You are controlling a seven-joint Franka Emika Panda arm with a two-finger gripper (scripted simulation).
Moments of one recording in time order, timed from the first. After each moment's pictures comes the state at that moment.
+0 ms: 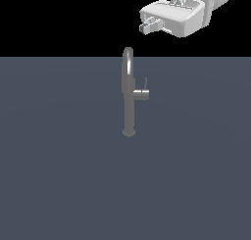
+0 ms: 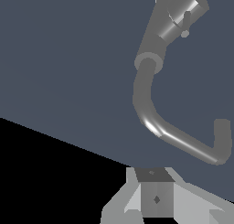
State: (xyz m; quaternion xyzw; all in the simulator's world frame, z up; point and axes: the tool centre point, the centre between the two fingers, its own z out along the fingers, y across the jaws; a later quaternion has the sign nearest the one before) arm 0.009 -0.052 0.356 -0.75 0.38 0.36 0.39
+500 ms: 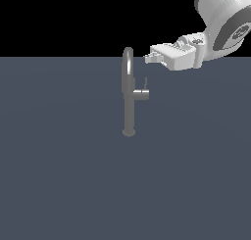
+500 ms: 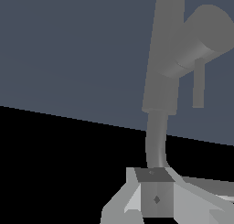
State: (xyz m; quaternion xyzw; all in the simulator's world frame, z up) arm 0.041 -0.068 0.279 -0.61 0.46 0.44 0.47
